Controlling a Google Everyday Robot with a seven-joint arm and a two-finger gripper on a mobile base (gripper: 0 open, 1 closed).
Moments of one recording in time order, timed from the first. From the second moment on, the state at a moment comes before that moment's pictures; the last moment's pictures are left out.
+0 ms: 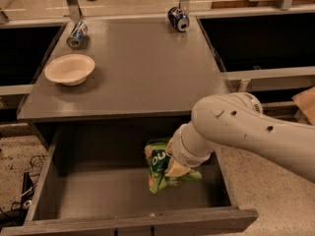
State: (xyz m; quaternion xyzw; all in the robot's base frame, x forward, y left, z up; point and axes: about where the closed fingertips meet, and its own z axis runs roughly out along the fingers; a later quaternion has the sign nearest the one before) arm 0.449 -0.040 0.705 -0.70 0.69 0.05 0.20
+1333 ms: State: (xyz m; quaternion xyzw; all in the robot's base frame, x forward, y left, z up) arm 0.452 -0.031 0.690 -0.69 0.69 0.07 0.19
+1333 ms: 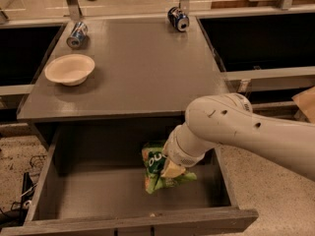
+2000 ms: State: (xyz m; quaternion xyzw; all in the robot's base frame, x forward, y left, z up) arm 0.448 -0.020 0.681 -0.70 0.69 0.09 0.19
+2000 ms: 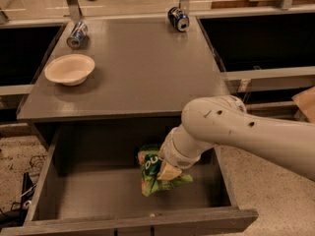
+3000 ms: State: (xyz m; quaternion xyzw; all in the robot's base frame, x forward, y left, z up) arm 0.448 -0.017 0.679 -0.70 0.69 0.10 0.19
